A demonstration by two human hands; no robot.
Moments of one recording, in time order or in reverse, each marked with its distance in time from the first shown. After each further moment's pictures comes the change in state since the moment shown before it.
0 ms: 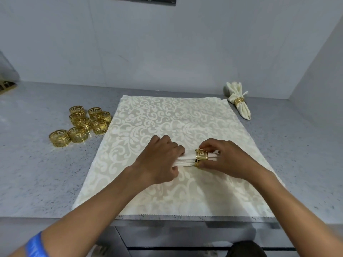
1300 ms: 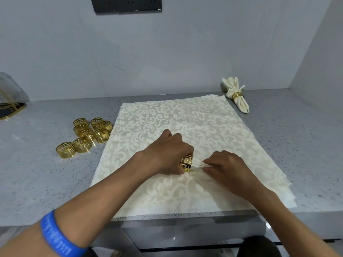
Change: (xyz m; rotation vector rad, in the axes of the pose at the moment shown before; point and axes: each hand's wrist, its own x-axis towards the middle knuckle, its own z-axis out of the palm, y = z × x) left_hand 0.035 0.020 -0.035 0.098 -0.265 0.124; right_hand -0.038 0.016 0.034 -0.104 0.246 -0.142
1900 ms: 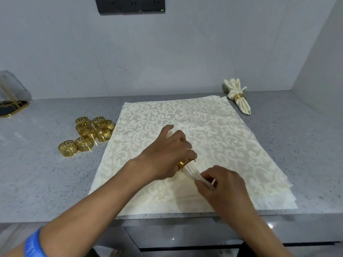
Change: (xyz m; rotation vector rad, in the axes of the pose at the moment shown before) left_hand -0.022 -0.003 0.006 0.131 0.181 0.123; right_hand -0.033 -0.065 0.016 0.082 0.181 0.264
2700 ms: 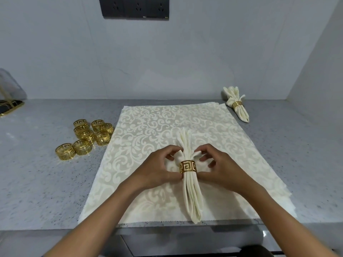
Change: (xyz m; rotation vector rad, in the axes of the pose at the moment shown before) left_hand -0.024 -0.008 0.038 -1.120 0.068 -0.576; right_hand 0.076 0.028 -0.005 0.210 -0.309 -0.074
